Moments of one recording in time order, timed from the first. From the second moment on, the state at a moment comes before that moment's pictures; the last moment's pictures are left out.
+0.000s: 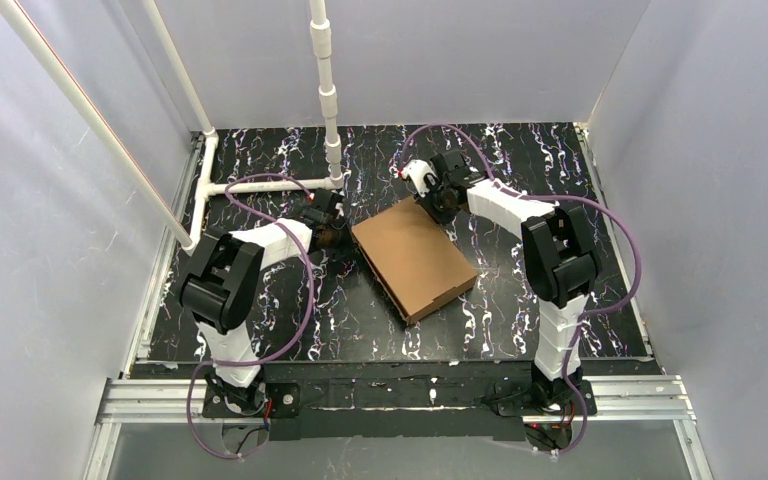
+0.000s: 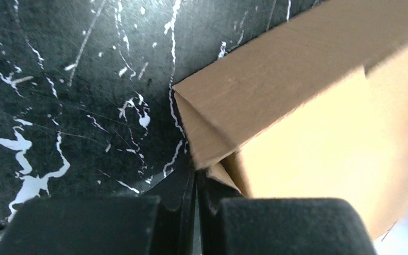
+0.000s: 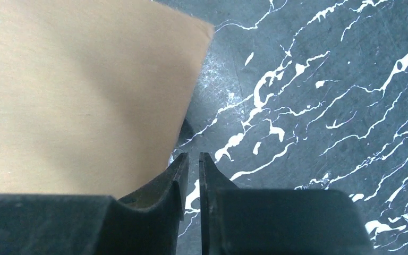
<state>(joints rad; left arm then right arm) -0.45 1.80 1.02 -0.21 0.16 -0.76 0.49 1.98 1.45 -0.45 -0.15 -0.45</state>
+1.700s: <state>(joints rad) -0.93 1.56 0.78 -0.21 0.03 -1.09 0.34 1.51 0.85 -0.29 -0.14 -0.36</state>
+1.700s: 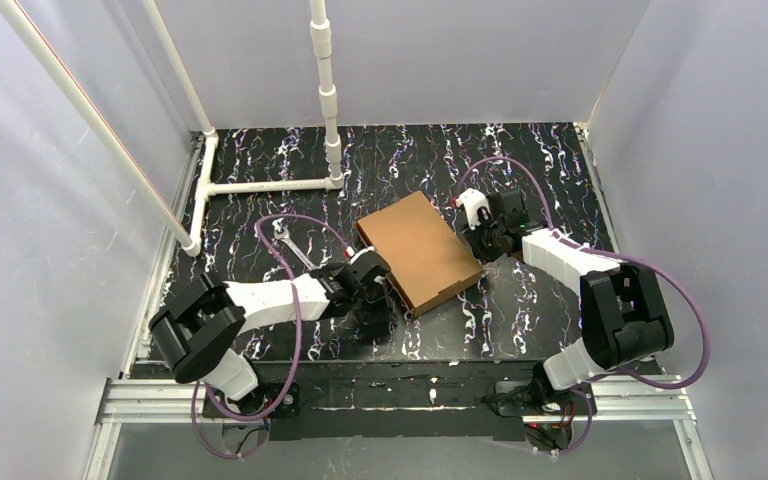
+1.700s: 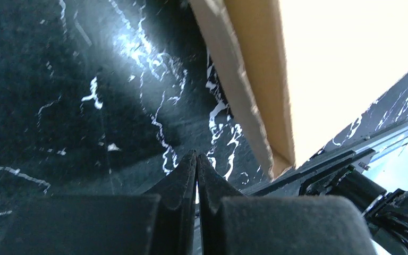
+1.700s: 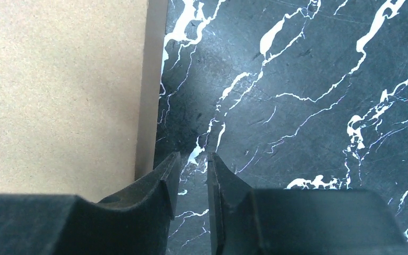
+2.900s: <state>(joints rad) -0.98 1.47 0.93 -0.53 -0.05 -1.03 0.33 1.50 0.85 -0.27 -0.15 -0.34</state>
